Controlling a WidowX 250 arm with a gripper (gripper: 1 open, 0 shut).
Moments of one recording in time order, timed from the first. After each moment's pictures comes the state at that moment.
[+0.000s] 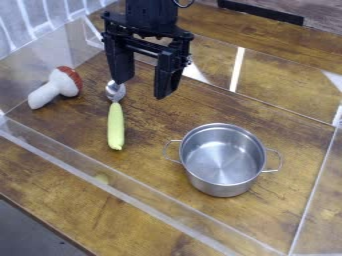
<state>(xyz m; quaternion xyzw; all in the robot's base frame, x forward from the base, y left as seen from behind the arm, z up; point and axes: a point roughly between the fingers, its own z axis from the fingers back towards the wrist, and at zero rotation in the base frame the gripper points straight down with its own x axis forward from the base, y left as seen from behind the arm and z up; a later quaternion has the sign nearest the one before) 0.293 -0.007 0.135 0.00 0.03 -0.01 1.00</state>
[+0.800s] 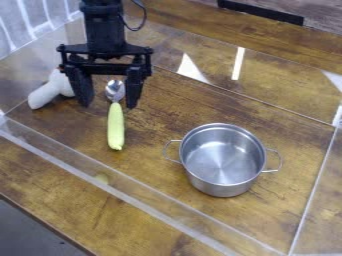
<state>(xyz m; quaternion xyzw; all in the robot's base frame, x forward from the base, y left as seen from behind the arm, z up) 0.287 0.055 0.094 -0.02 0.04 0.24 0.97</state>
